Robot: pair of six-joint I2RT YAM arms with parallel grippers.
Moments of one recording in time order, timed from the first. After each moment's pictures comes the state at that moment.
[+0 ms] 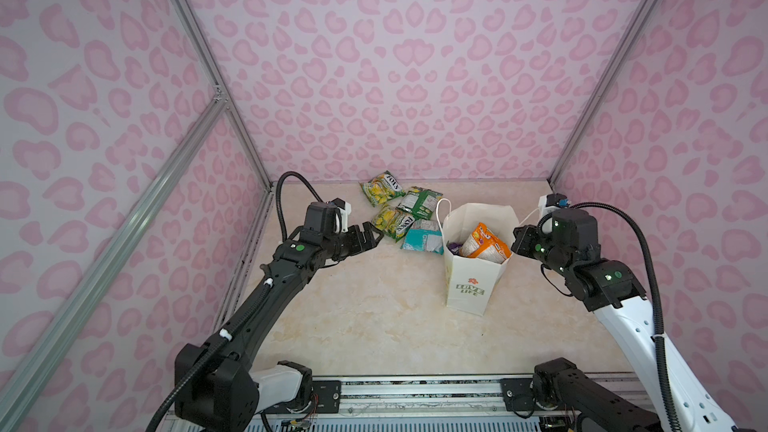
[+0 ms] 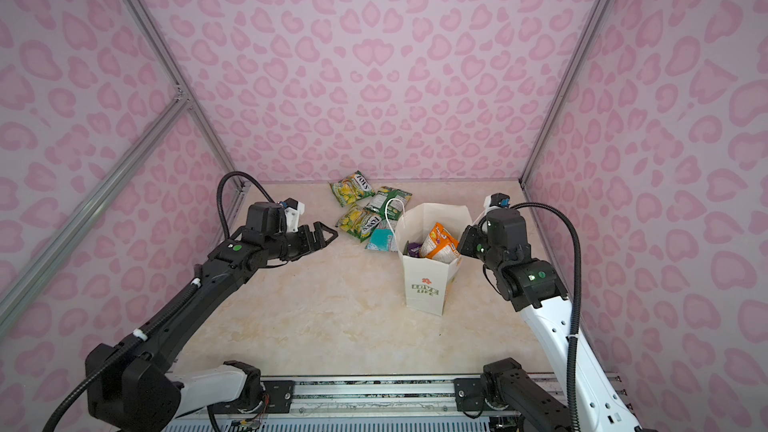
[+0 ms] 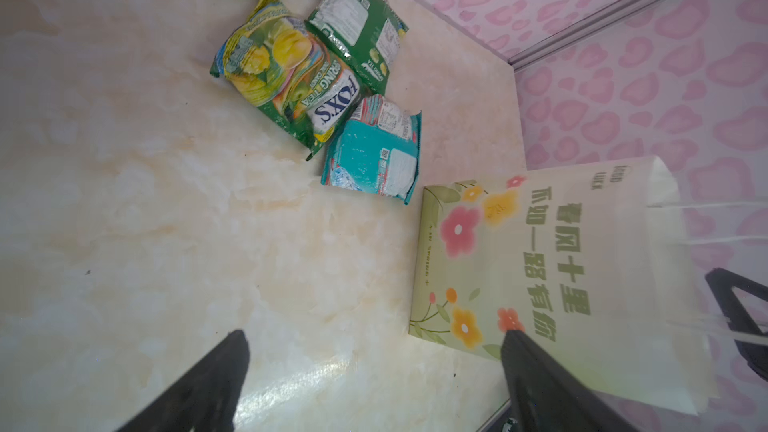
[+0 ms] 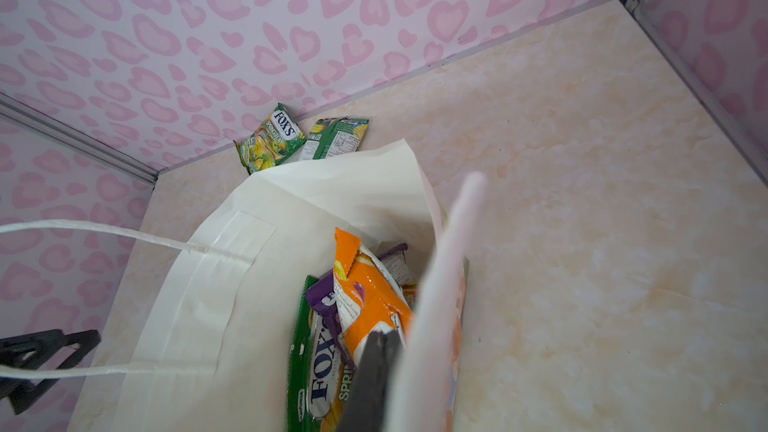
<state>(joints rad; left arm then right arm) -0.29 1.31 1.02 -0.47 0.42 -0.64 0.26 0.95 1.11 -0.72 0.04 0.50</state>
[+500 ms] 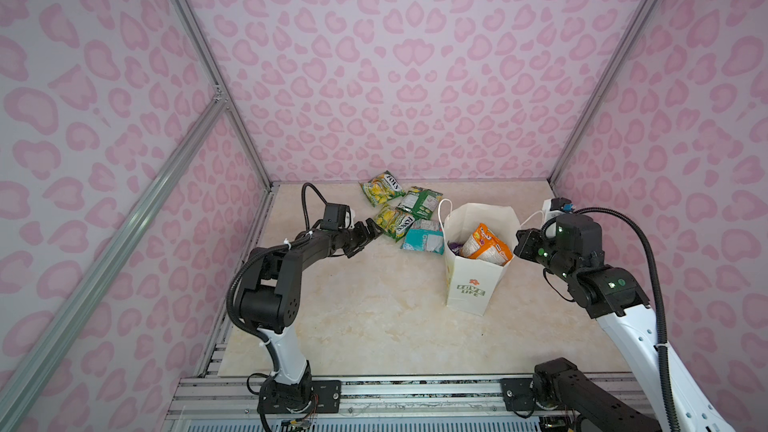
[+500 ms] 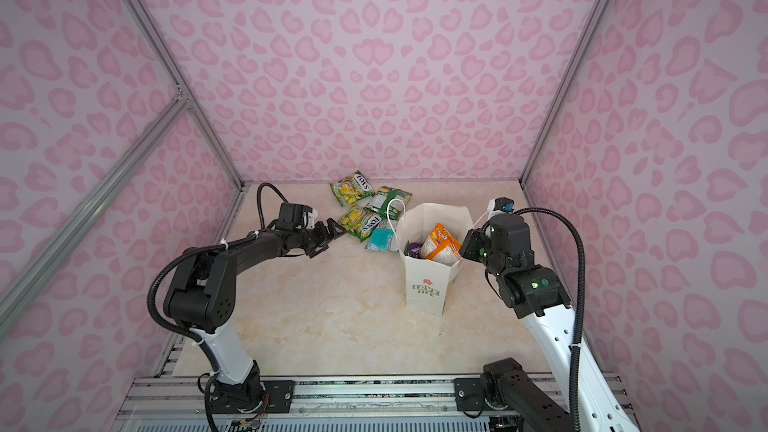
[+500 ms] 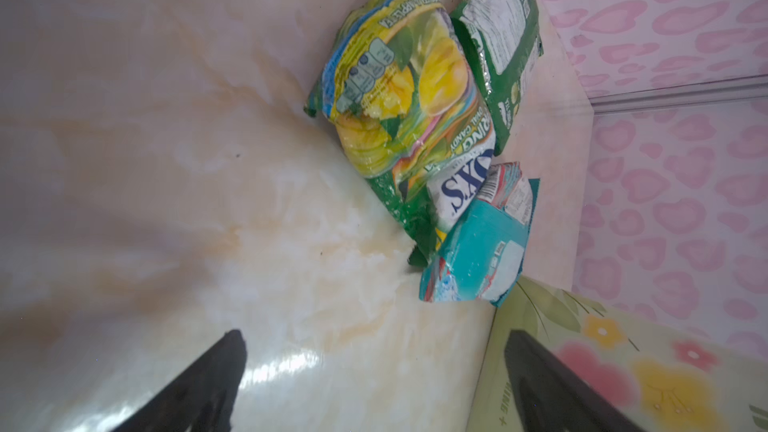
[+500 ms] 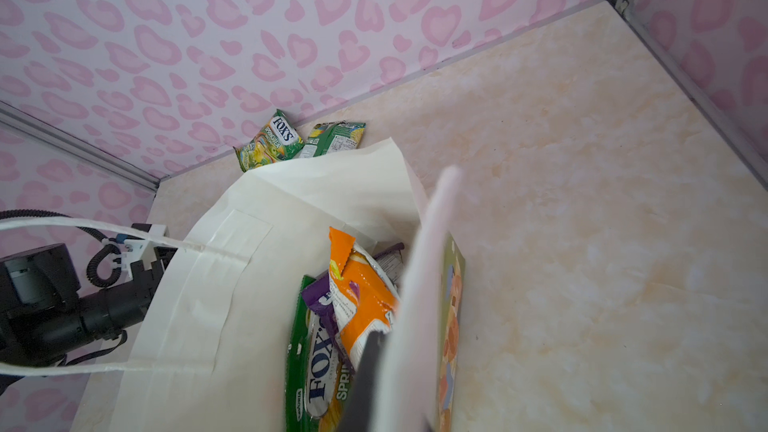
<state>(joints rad) -0.20 1.89 1.14 -0.10 0.50 -0.72 0.25 0.91 1.07 -0.72 0.04 0.51</state>
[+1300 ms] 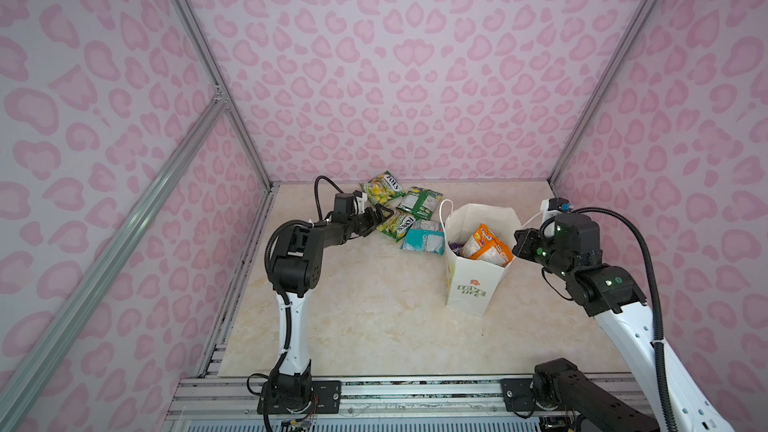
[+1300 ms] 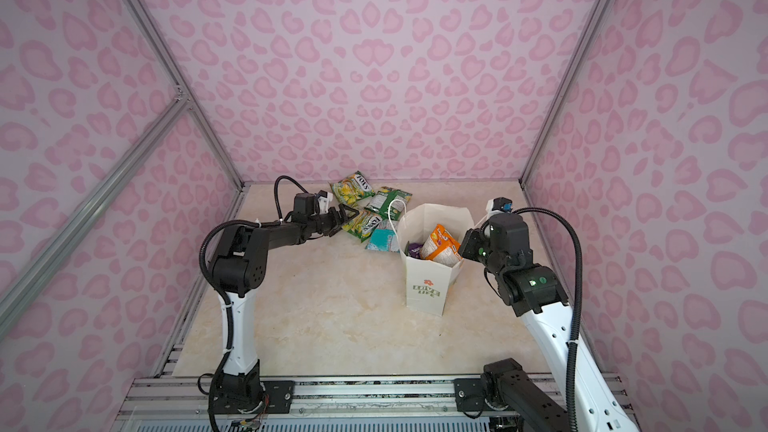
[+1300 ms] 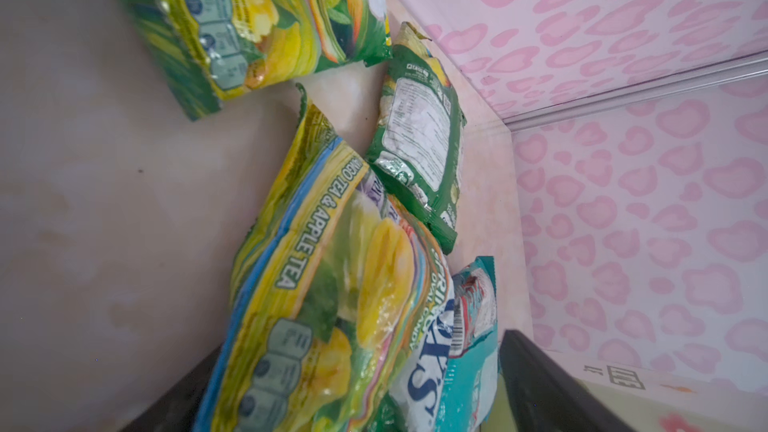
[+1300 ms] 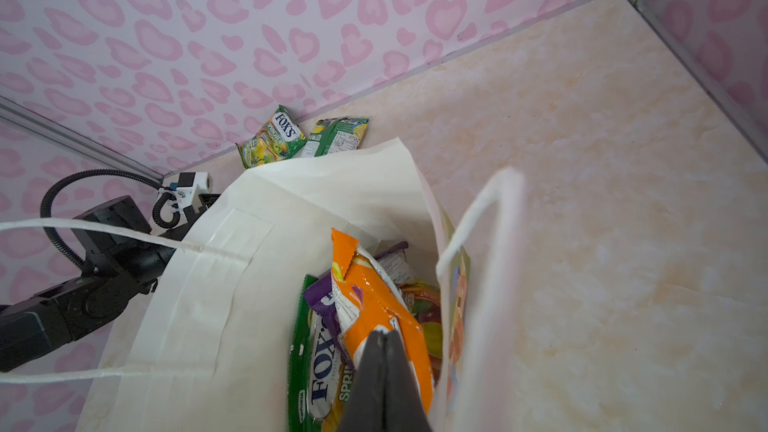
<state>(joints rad) -0.21 2.26 1.41 0.22 0.68 -0.74 0.23 0.93 1.06 -0.70 0.02 0.51</state>
